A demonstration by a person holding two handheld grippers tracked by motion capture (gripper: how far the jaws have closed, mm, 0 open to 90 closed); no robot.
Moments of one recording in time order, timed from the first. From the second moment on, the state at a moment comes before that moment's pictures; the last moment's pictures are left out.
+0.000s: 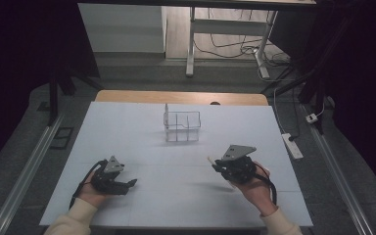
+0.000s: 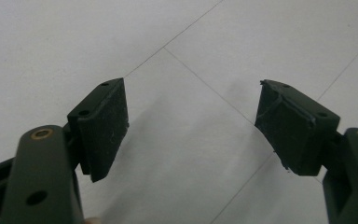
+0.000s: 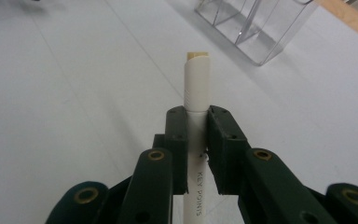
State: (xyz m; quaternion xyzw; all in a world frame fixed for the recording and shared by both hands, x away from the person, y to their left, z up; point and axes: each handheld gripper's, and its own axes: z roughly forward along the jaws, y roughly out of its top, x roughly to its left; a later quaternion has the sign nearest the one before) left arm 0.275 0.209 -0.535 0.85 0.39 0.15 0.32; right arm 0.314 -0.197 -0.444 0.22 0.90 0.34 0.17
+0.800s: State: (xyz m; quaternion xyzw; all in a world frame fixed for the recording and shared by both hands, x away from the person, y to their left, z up) left arm 0.275 0.210 -0.533 0.85 0.39 0.16 0.32; right arm 0.332 -0.191 -0.431 0.24 0.87 0.38 0.19
